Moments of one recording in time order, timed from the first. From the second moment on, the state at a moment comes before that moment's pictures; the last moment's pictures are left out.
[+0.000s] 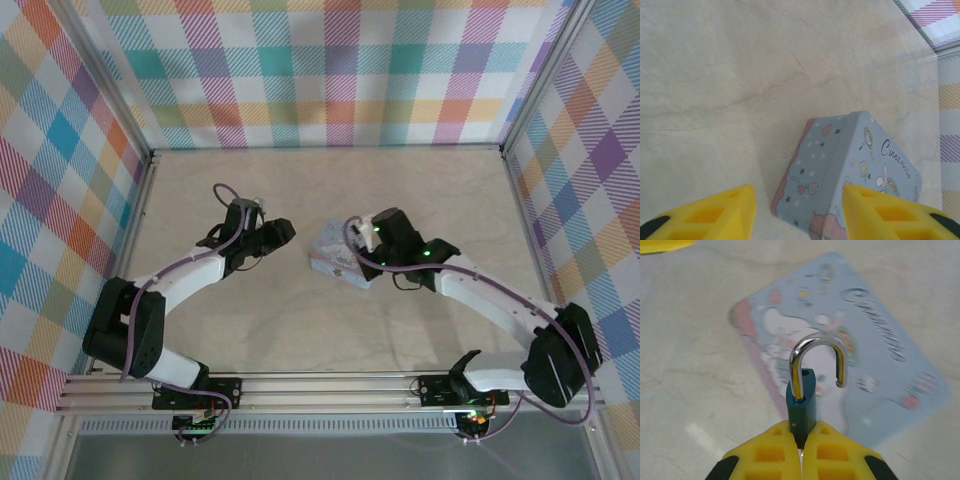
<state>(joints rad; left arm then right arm) -0.38 1.45 0.83 -0.07 0.21 -0.81 0.65 1.25 0.94 -0.52 -0.03 0.10</state>
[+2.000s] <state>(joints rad) -0.38 1.25 0.80 -0.32 -0.01 -0.69 0.14 1.32 0.88 -0.54 0.01 0.47</state>
